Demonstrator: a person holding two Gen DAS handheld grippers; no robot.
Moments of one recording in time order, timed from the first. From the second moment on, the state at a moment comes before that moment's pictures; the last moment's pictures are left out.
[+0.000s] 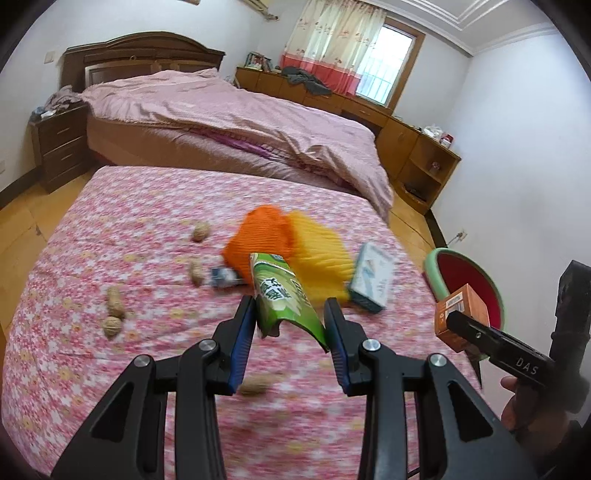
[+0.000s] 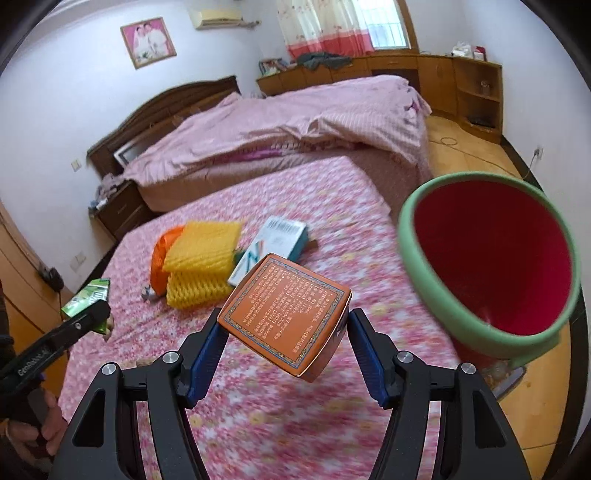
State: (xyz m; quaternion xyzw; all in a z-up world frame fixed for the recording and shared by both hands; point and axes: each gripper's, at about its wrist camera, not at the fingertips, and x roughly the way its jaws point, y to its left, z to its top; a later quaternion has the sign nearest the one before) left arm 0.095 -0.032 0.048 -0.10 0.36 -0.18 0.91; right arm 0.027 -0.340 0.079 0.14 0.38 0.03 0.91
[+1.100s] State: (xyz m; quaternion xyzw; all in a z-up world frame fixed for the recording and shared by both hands) left arm 0.113 -0.304 0.048 0.00 0.42 -0.34 0.84; right arm -0.001 -0.544 0.080 0.23 0.35 -0.06 0.91
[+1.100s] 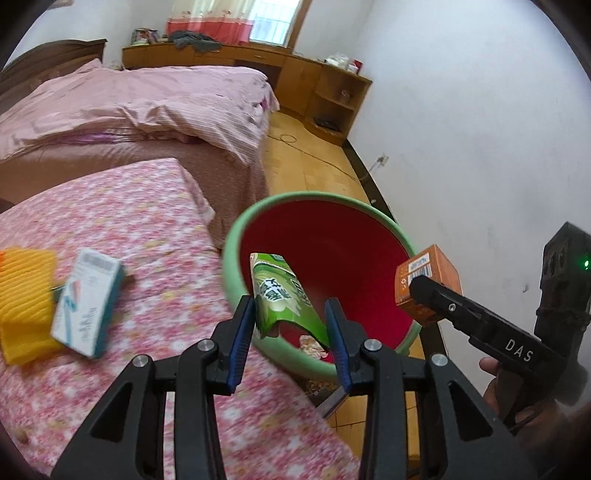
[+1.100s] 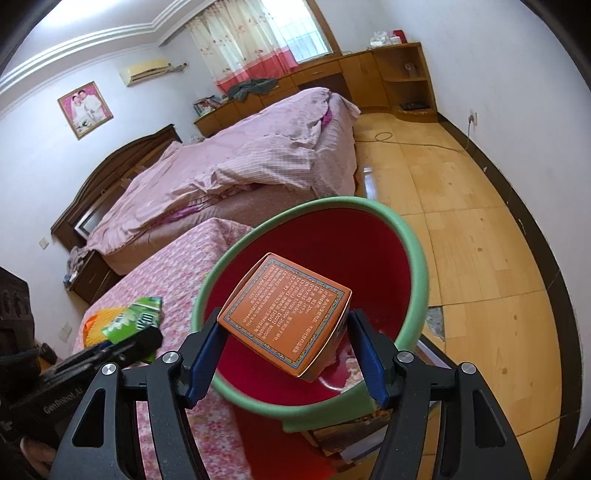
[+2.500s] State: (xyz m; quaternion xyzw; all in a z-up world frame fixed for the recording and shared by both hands) left arm 0.126 -0.223 0.055 -0.01 0.41 -0.24 0.88; right arm 0.004 -0.536 0.077 0.25 0.32 -0.06 0.91
